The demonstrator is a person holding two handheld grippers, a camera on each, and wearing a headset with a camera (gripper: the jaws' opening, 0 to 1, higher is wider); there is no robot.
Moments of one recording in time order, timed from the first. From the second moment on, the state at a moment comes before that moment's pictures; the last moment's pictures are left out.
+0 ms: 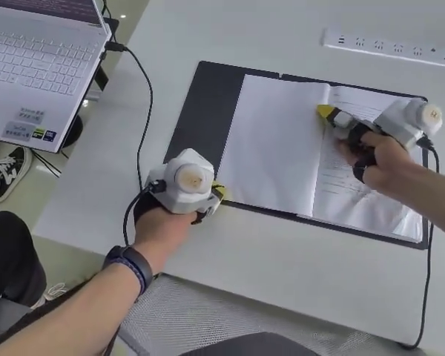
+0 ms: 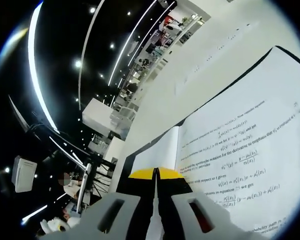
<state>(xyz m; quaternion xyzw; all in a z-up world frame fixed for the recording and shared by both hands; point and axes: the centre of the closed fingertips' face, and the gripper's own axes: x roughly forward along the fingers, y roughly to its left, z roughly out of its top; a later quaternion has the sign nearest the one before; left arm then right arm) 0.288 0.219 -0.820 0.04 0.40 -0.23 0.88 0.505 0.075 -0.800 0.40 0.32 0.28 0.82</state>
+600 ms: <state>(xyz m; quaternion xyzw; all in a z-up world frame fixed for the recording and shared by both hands) 0.289 0.219 -0.821 0.06 0.40 -0.24 0.88 0.564 0.064 -0.809 0.49 0.26 0.18 0.81</state>
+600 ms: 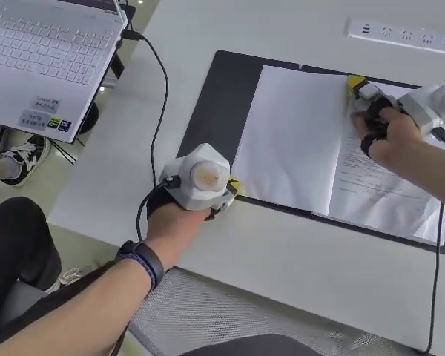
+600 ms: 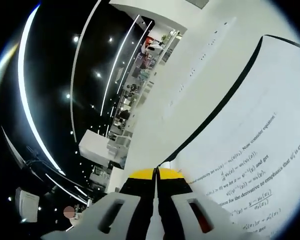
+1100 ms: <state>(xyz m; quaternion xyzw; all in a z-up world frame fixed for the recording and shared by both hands) 0.289 0.219 -0.820 0.05 0.40 -0.23 0.88 0.536 0.074 -0.807 0.44 0.28 0.24 0.82</state>
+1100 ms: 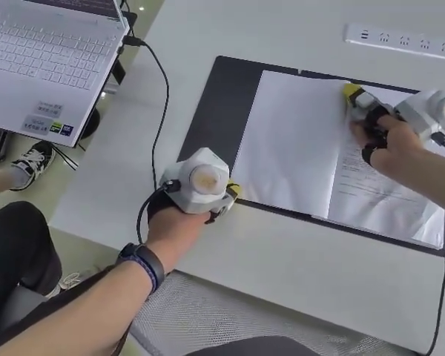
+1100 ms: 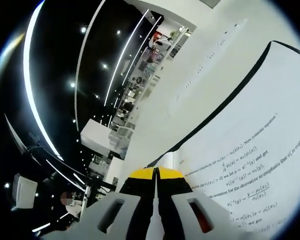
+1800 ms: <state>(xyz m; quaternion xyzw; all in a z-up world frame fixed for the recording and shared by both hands) 0.288 0.220 -0.820 0.03 0.39 -0.22 0.89 0.430 0.088 -0.778 0.40 0.30 0.30 0.81</state>
